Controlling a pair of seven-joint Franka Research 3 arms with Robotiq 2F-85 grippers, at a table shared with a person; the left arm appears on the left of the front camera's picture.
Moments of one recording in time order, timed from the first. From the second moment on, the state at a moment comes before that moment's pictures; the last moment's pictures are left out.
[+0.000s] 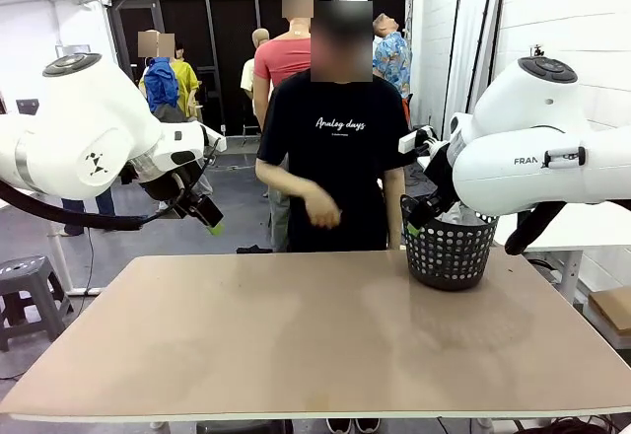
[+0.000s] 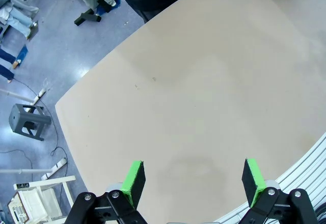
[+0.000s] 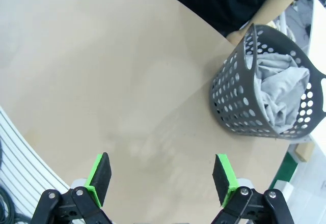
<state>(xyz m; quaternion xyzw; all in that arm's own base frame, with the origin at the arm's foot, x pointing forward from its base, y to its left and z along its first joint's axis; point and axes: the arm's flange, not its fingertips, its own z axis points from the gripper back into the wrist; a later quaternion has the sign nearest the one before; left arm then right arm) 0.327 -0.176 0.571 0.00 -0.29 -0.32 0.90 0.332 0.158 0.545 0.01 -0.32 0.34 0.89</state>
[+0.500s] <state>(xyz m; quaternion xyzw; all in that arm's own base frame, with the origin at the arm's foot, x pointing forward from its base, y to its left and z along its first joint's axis) 0.327 -0.176 0.571 0.00 -0.29 -0.32 0.90 0.332 0.158 0.545 0.01 -0.32 0.34 0.89</state>
